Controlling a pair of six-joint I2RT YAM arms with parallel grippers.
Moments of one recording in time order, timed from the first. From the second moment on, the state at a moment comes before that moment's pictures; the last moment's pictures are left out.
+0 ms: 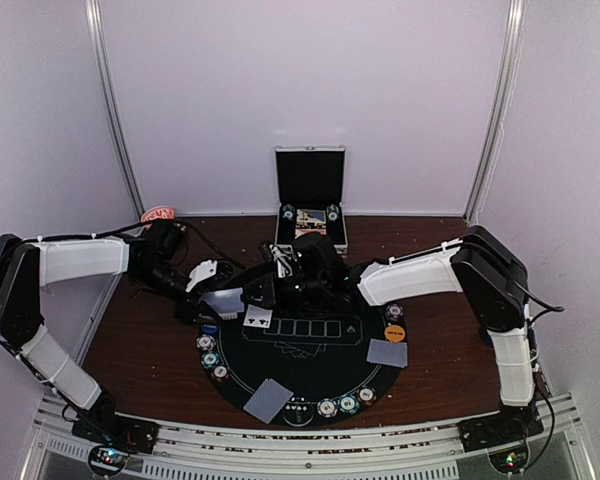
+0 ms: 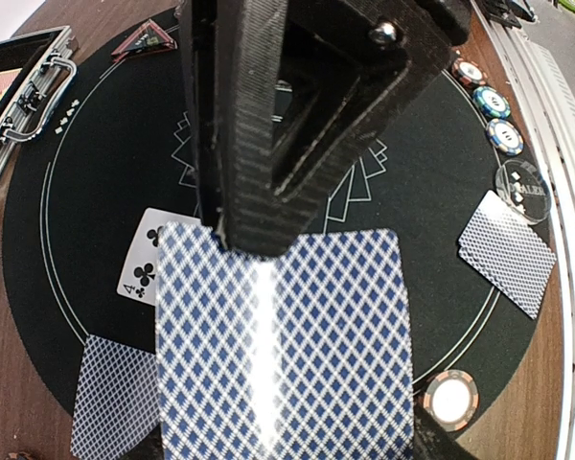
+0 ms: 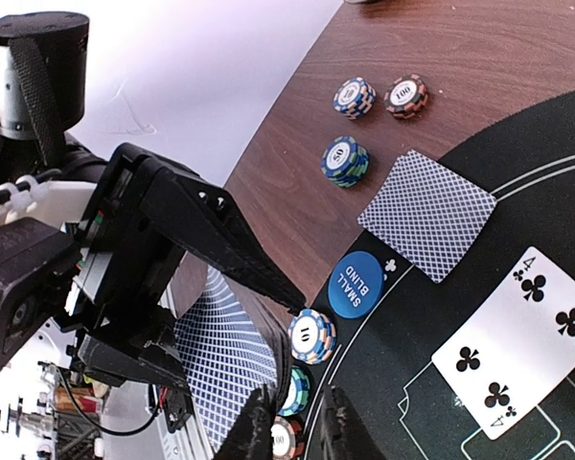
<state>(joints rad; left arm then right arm) -0.36 1.56 0.96 -0.59 0.72 0.93 0.93 2.13 1.43 0.30 -0.44 0.74</state>
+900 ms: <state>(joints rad) -0.36 1.56 0.96 -0.60 0.71 0.94 0.94 2.17 1.44 0.39 -0.54 0.84</state>
